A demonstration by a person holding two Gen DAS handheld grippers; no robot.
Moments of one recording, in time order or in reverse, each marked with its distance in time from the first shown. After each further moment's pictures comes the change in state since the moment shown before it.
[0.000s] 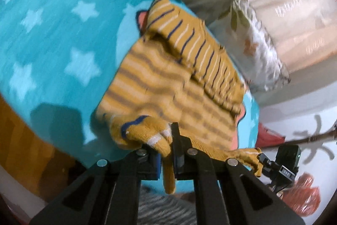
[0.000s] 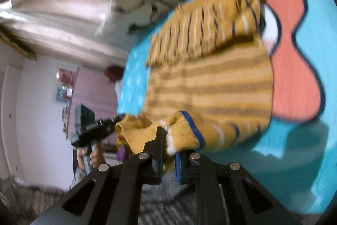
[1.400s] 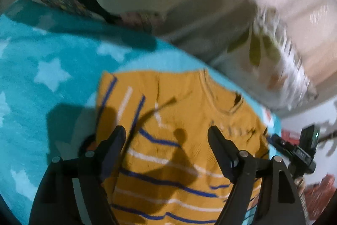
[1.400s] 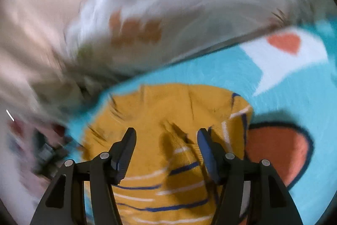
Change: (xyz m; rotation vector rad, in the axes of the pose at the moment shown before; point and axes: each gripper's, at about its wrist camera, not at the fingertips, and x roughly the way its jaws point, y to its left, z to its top) left arm 0.150 -0.063 0.205 0.262 0.047 0.089; right arm 0.059 -0.044 0.213 0.039 -0.213 -0.455
